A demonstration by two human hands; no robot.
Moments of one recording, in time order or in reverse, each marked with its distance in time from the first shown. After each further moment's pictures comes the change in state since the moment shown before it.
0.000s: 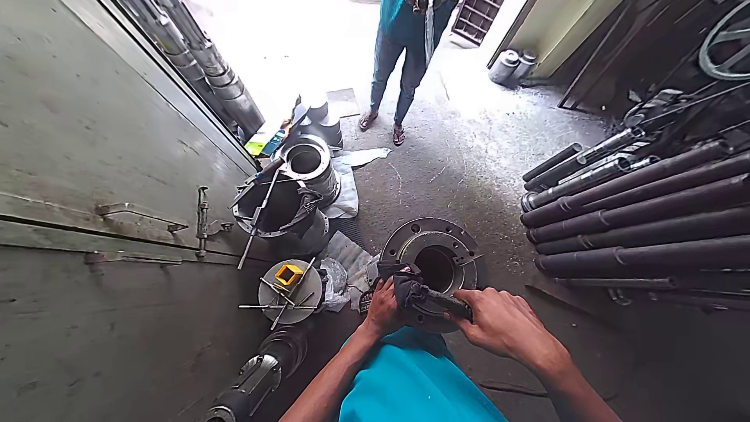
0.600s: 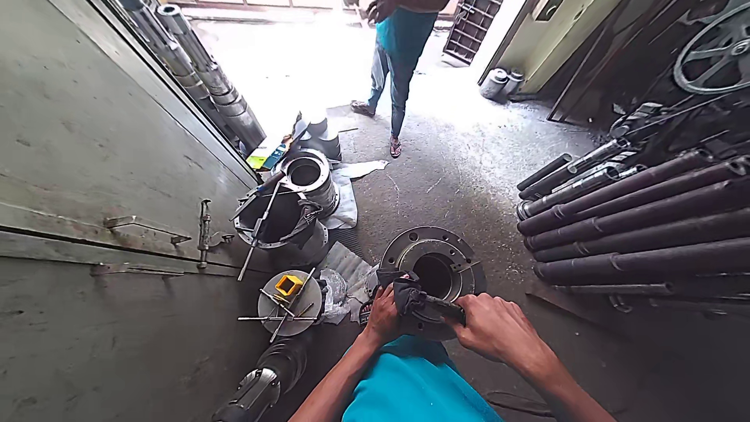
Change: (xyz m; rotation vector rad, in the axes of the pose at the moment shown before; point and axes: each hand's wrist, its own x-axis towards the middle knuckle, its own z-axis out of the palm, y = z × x) left_hand 0.001 -0.002 0.001 -0.013 -0.003 0.013; right_hand -0.004 -0.014 -0.002 -0.017 0.010 0.105
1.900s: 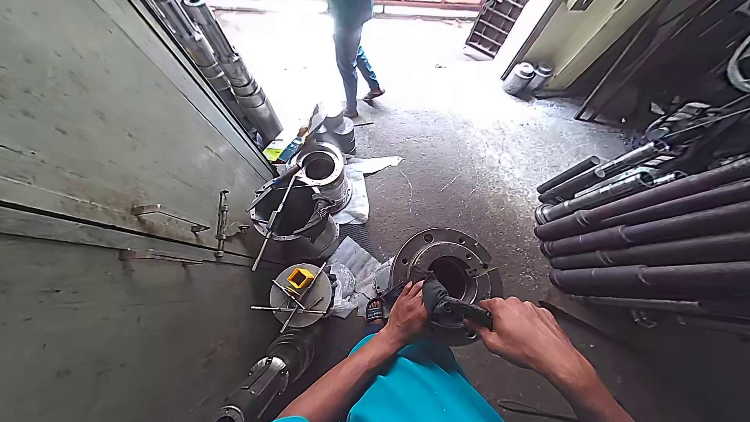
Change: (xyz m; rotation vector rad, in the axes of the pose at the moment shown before) left_hand 0.024 0.022 0.006 0.128 -0.063 0.084; right_hand 0.009 0.015 -0.006 -0.034 -0.008 0.011
